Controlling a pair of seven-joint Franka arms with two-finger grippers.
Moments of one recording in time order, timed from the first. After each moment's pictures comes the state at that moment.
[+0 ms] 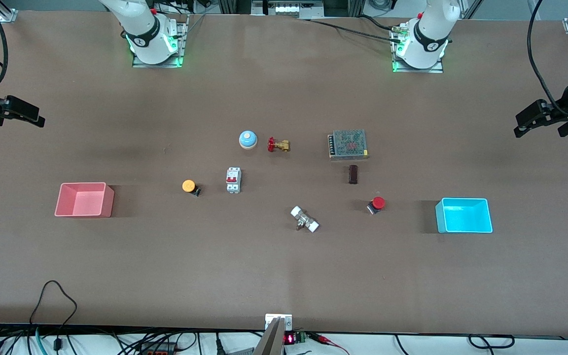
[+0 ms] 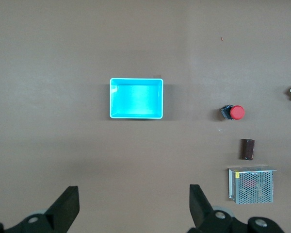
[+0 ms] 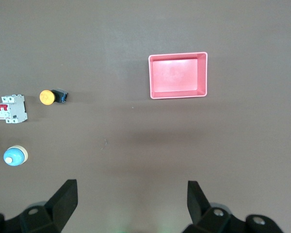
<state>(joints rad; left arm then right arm) 0.01 -0.04 0.03 -1.70 0.01 1.73 0.01 -0.01 0.05 -0.07 -1.57 0.02 1.54 -0.04</state>
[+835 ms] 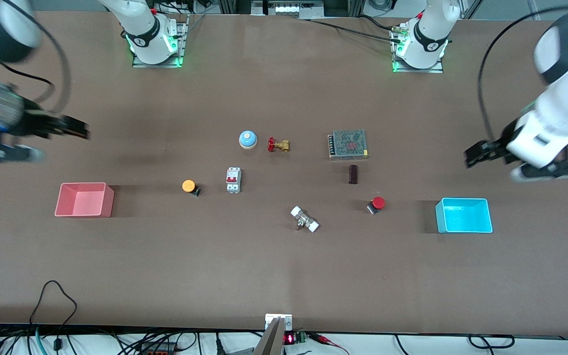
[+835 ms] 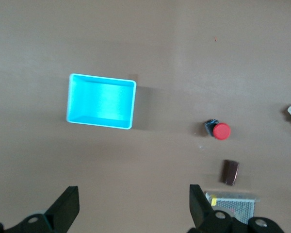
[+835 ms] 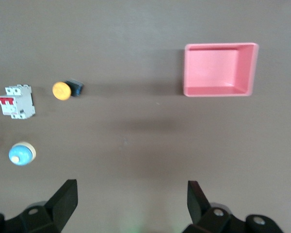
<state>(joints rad) 0.00 0.15 -0.10 -1.73 0.01 1.89 -0.26 0.14 0.18 -0.04 -1.62 0.02 1.62 0.09</state>
